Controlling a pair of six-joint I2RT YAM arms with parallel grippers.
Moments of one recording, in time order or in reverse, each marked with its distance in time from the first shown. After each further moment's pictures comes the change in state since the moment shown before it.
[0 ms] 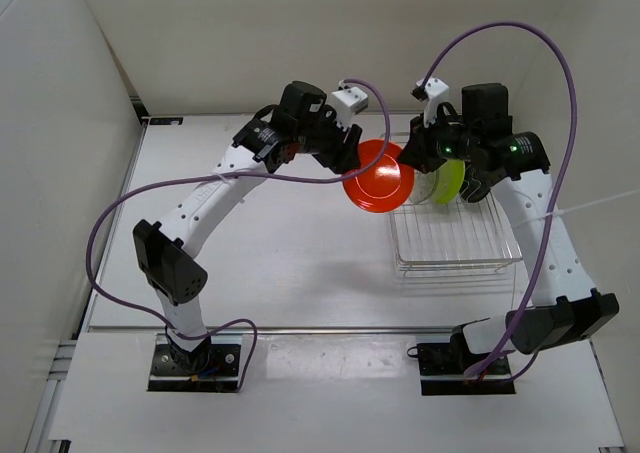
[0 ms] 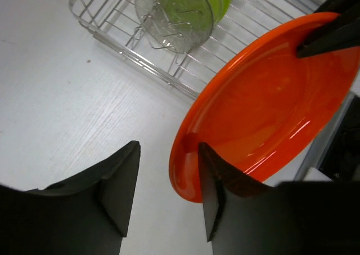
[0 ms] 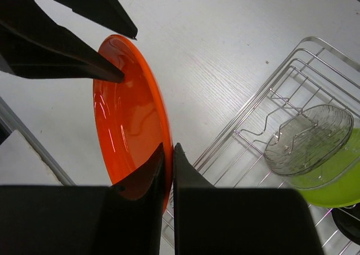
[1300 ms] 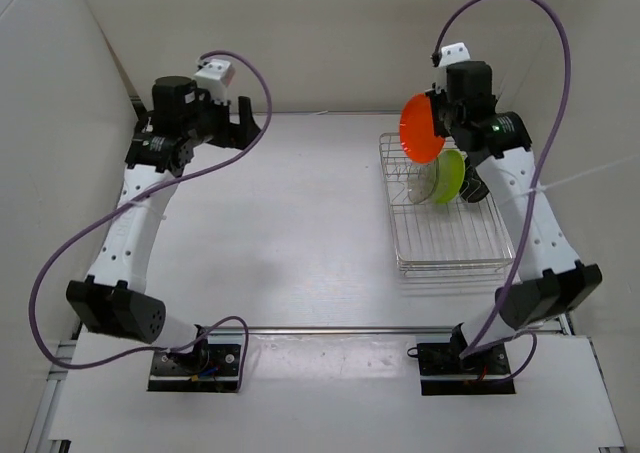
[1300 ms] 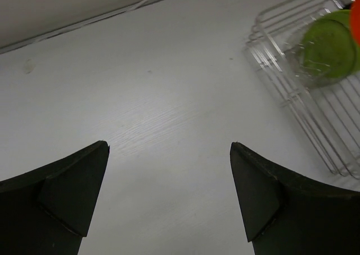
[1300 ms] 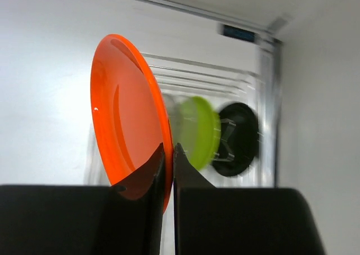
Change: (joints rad) left arm 0.511 -0.372 -0.316 0.068 -0.041 -0.057; right arm 0.054 0.161 0.160 0.099 0.861 0.075
